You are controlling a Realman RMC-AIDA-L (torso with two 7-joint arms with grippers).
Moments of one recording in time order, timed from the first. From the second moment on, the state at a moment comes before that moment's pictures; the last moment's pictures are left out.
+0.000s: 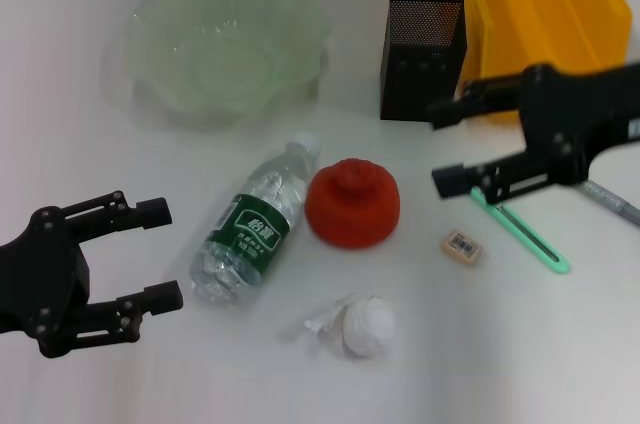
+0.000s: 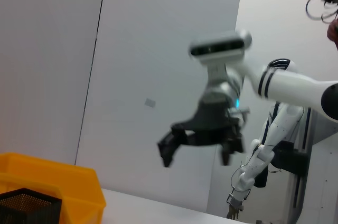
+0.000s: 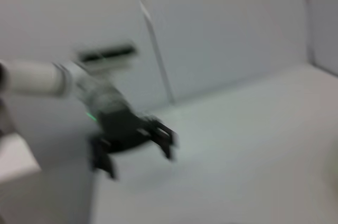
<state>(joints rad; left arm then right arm) -0.25 -1.98 0.81 0.61 1.70 1.99 -1.12 0.58 2.05 -0.87 -1.25 -1.97 -1.94 1.92</state>
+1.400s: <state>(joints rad) -0.29 -1.99 0.82 0.60 1.71 1.97 -1.11 0.95 2.09 -1.55 -0.90 -2.42 -1.32 2.40</state>
